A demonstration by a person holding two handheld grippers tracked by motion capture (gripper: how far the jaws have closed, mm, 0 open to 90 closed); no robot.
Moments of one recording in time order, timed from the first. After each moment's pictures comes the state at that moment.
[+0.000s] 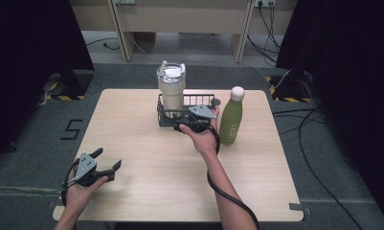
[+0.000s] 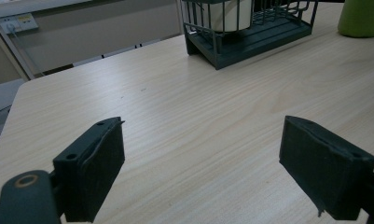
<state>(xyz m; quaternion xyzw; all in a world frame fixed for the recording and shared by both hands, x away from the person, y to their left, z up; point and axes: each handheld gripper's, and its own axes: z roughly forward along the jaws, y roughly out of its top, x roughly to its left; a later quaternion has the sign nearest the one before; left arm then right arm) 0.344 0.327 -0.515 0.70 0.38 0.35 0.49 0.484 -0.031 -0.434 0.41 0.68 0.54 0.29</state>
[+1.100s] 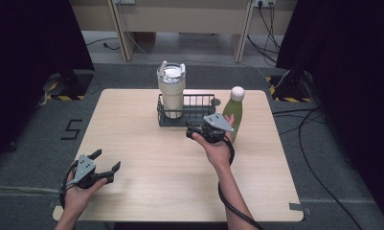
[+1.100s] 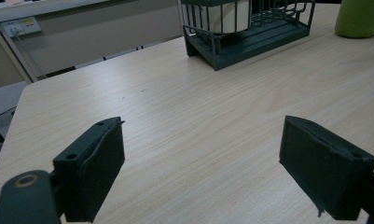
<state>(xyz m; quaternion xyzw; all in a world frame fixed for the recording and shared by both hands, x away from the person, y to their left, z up) 0.336 0.328 -0.514 0.70 0.38 0.35 0.49 0.442 -0.071 -0.423 0.41 0.64 0.56 0.33</state>
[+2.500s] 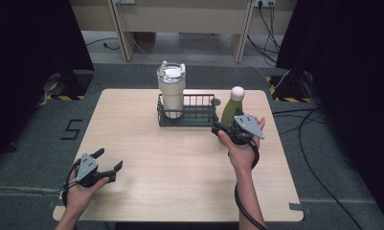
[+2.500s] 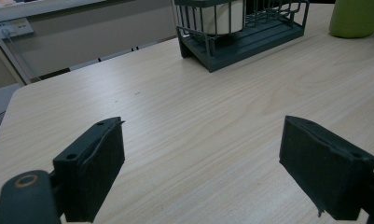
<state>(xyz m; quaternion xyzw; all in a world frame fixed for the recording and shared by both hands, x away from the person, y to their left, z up) 0.342 0.324 -0.514 0.71 0.37 0.35 0.49 0.421 -0.136 -0.399 0.46 0.57 0.56 0.39</state>
